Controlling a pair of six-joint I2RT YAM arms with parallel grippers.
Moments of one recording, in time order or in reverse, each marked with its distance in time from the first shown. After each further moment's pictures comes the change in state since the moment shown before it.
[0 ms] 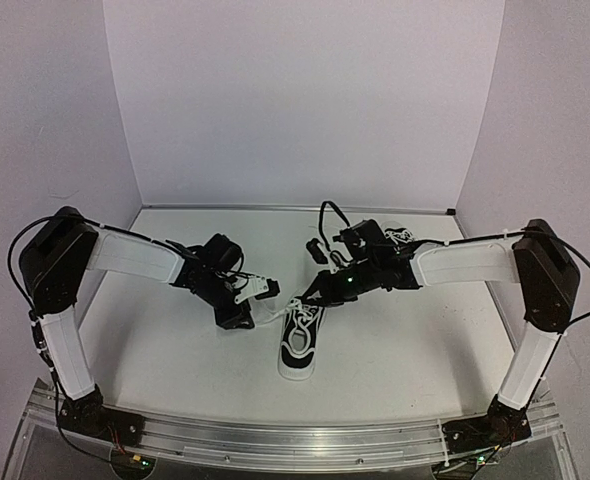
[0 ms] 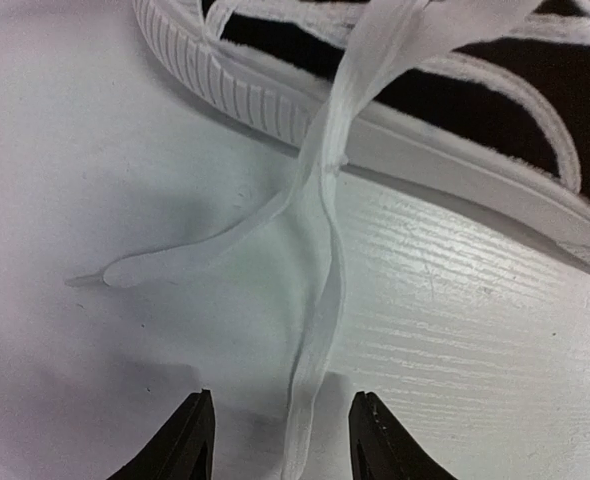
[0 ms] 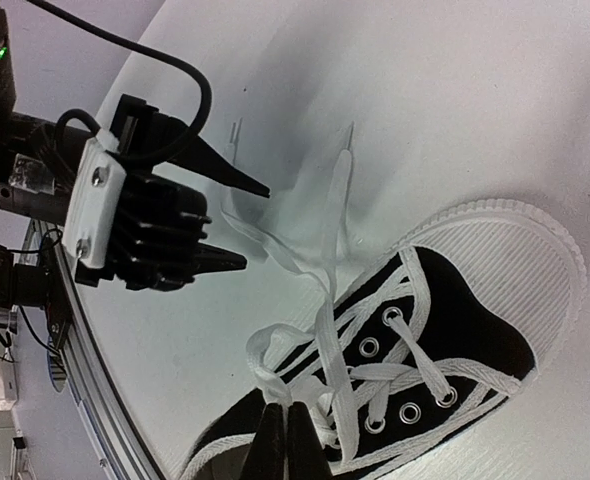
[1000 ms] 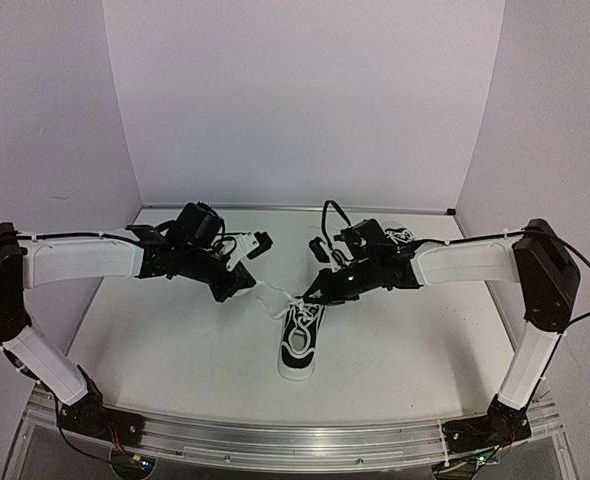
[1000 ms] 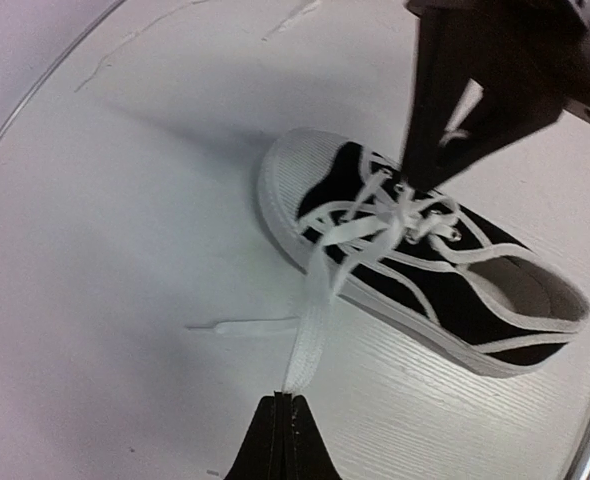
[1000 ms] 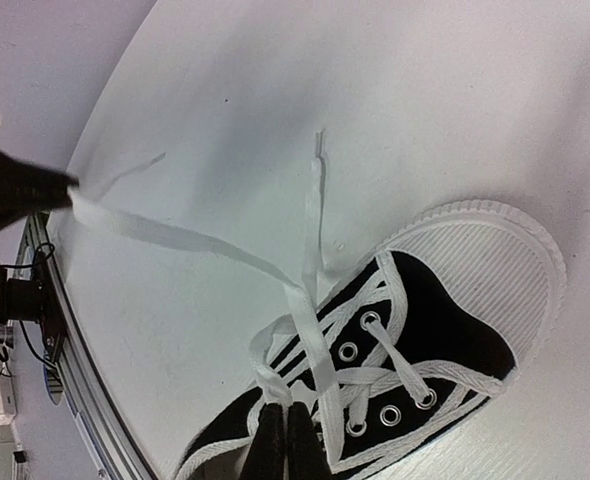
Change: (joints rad) left arm -0.043 -0.305 -0.019 0.022 -0.041 -0.274; right arm -0.012 0.000 0.000 0.000 0.030 0.021
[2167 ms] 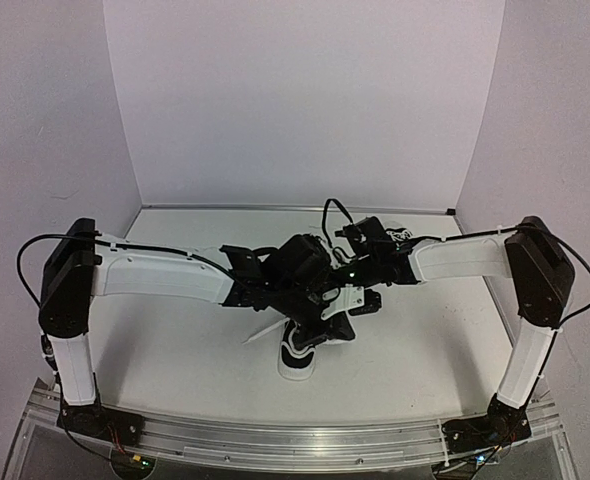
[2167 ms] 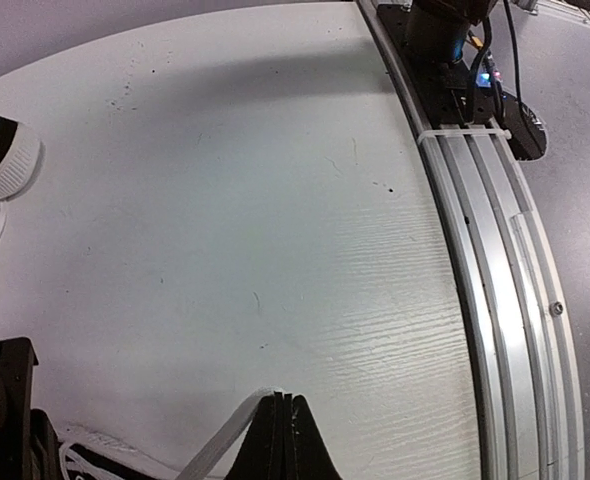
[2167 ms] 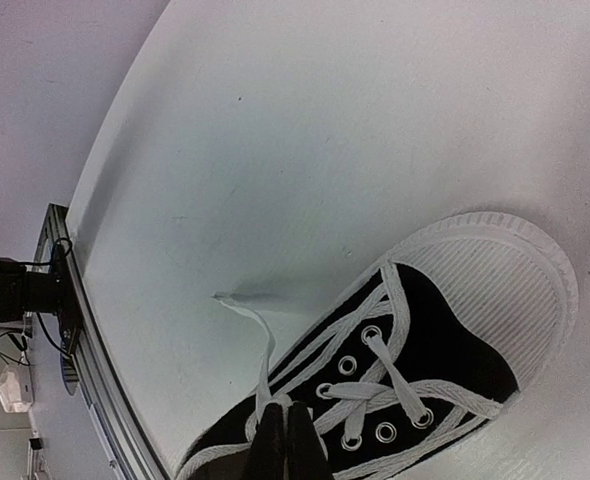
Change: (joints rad) left arm -0.391 0.378 0.398 0.008 0.192 0.114; right arm -0.039 0.041 0.026 0.009 -0.102 -0.017
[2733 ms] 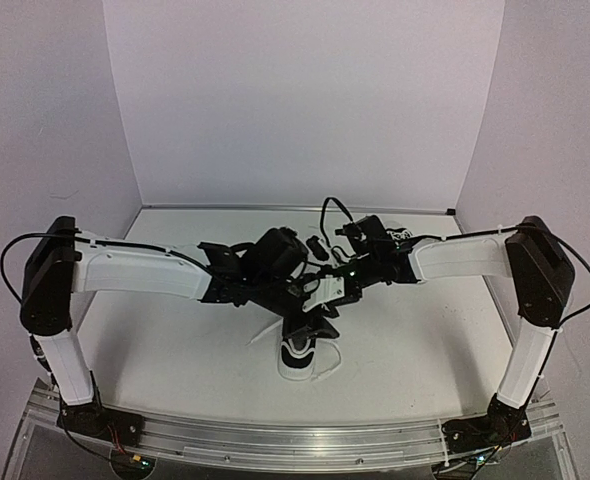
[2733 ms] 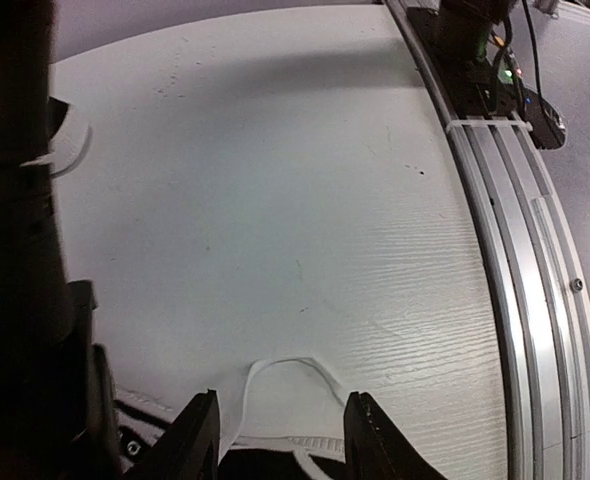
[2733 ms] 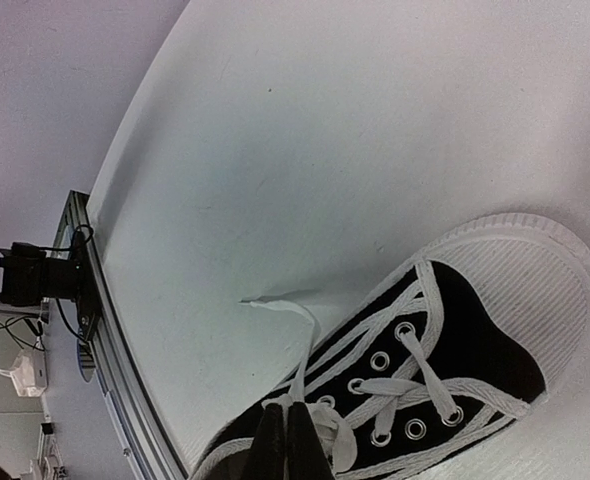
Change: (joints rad) left arm 0.058 -0.099 -0.127 0.064 -0.024 0.026; right arm -0.001 0.000 0.007 -0.001 -0.064 -0.007
